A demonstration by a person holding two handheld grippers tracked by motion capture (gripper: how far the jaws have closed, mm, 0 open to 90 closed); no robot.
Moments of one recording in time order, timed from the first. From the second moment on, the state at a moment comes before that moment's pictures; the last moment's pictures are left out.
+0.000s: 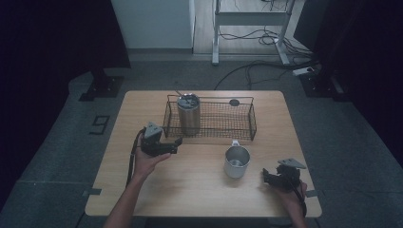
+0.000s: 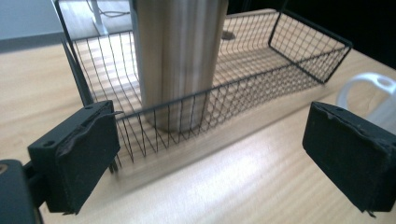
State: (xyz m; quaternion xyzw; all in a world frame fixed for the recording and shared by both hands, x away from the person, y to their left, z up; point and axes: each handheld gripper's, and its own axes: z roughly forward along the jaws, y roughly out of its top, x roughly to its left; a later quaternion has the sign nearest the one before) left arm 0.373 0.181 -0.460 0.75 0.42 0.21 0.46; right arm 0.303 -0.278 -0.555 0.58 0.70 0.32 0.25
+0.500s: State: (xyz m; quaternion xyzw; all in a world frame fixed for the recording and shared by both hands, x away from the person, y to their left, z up) left arm 0.336 0.191 -0.501 0.77 0.43 0.18 0.44; right arm 0.303 -0.278 -0.555 0.58 0.70 0.32 0.25
